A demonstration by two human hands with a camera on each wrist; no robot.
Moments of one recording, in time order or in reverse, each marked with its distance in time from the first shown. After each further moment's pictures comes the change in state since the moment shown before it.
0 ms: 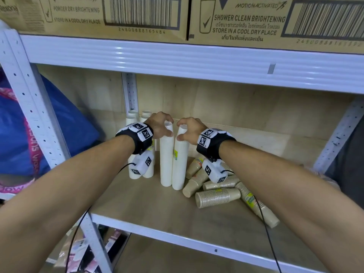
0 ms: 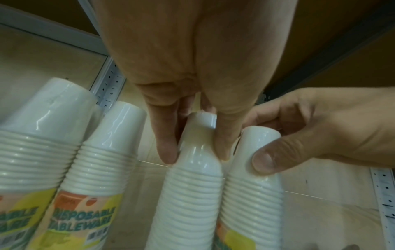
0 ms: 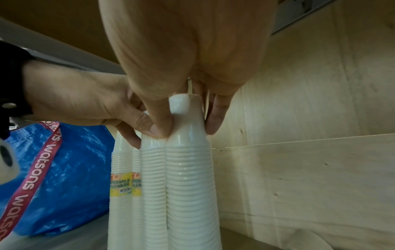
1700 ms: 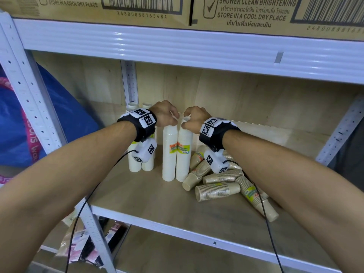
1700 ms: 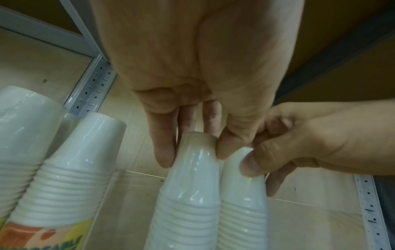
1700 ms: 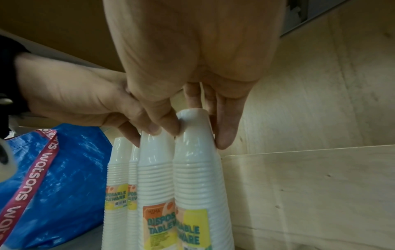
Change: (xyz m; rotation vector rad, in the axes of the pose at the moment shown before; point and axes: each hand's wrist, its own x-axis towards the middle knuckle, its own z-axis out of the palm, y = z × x) left_hand 0.001 0.021 -0.011 0.020 -0.061 0.042; right_hand -0.001 -0.011 -0.014 -0.157 0.036 0.111
